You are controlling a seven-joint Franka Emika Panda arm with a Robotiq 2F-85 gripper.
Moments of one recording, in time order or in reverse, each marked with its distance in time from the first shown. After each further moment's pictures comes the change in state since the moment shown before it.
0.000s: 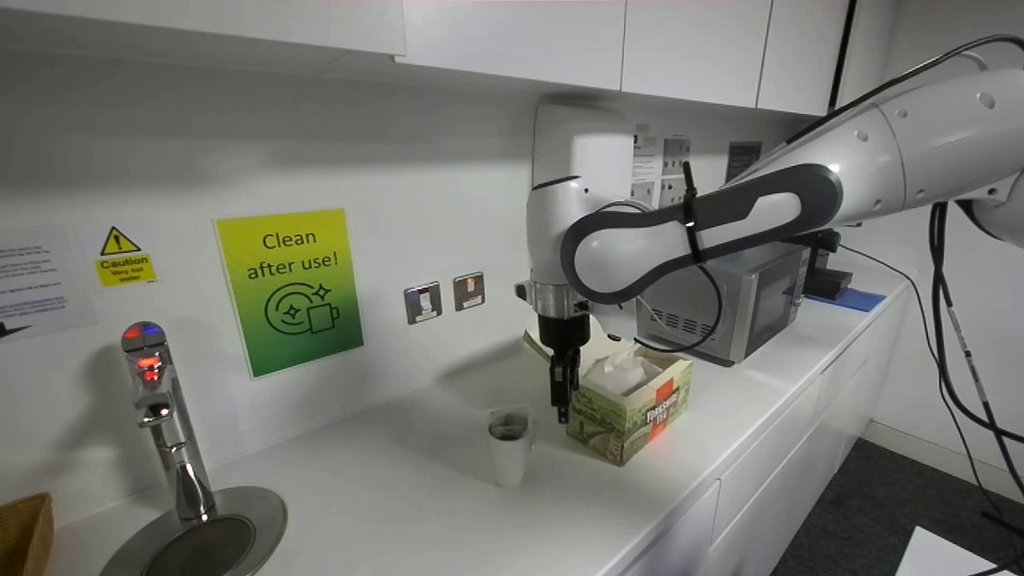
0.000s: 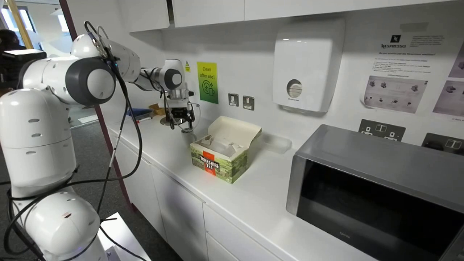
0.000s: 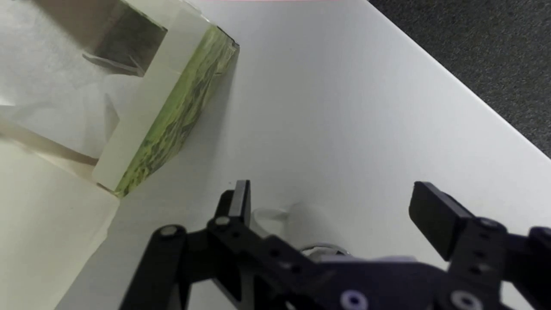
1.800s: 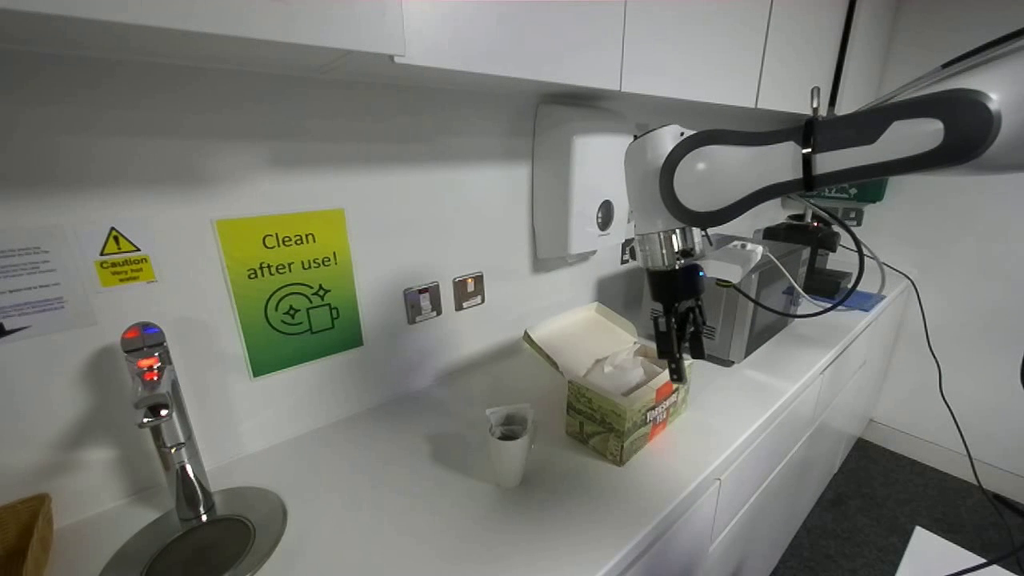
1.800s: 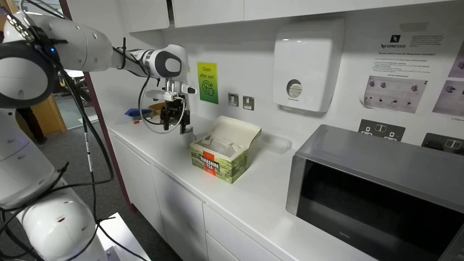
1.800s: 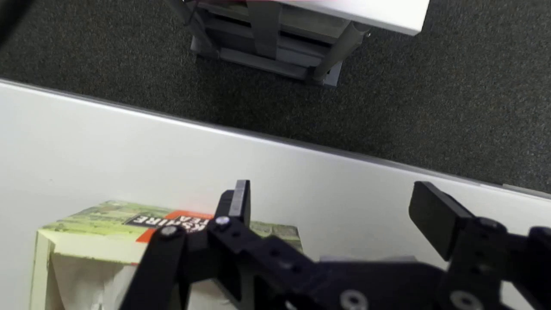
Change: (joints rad) arm -0.114 -0.352 -0.089 -0.228 0.101 -0.307 0.191
